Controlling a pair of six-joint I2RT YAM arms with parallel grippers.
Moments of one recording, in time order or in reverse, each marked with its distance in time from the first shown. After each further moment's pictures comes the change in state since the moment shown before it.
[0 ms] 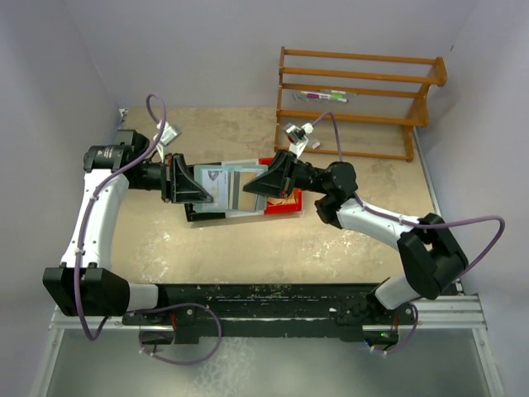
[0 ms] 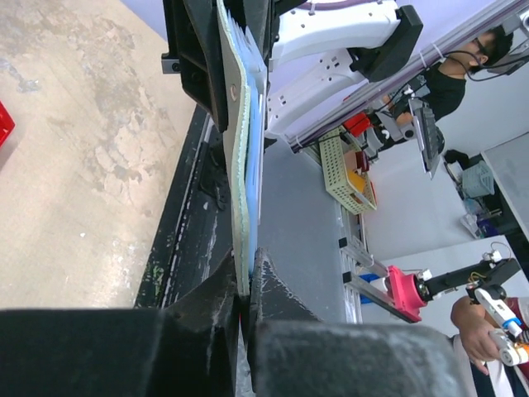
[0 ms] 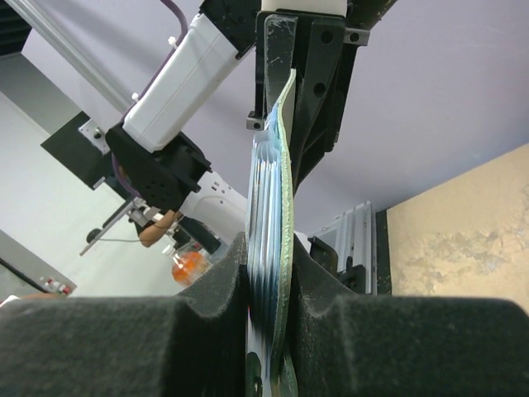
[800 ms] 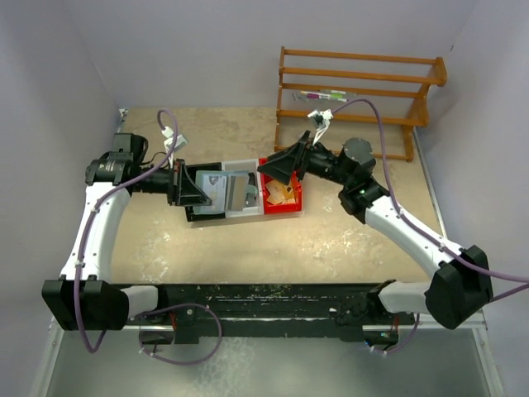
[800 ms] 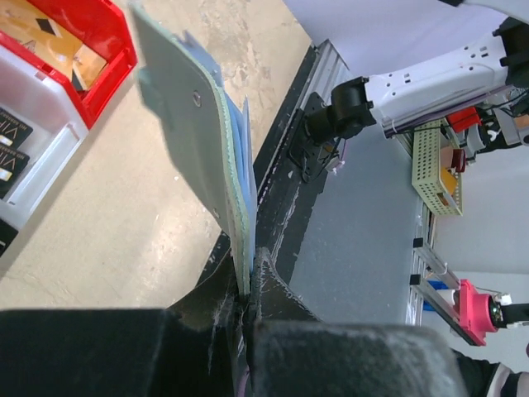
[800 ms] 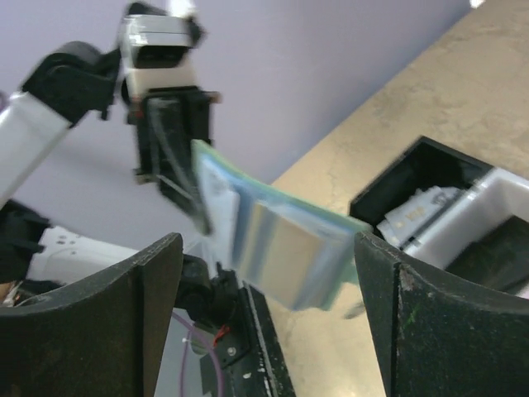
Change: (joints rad) left arm 0.008 -0.103 -0.145 0.310 -0.280 -0.253; right arm -0.131 -0.219 0.090 -0.791 0.190 -0.480
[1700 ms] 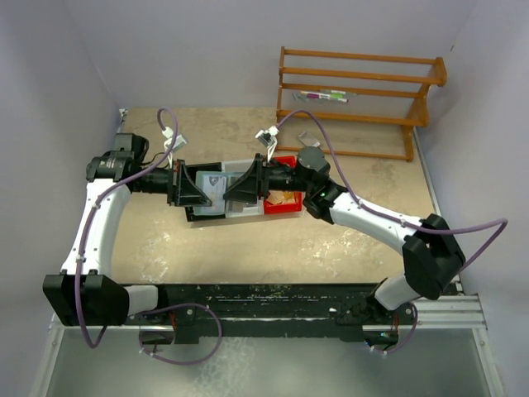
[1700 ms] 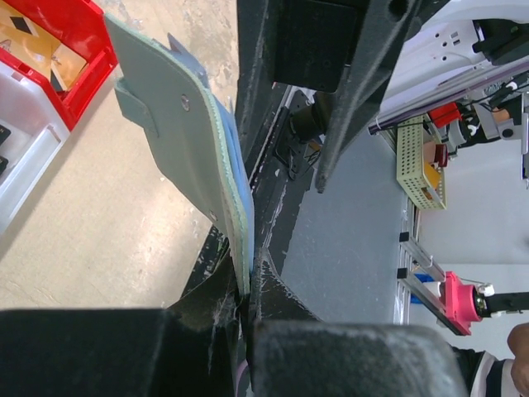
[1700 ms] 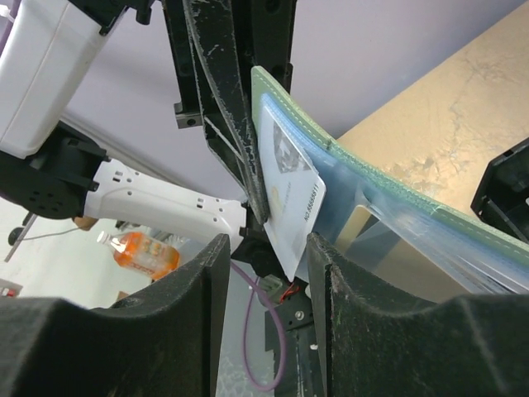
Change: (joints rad) left arm 0.004 0.039 0.006 -0.043 0.035 0.049; right arm 0.241 0.221 0.087 0.119 -0.094 0.093
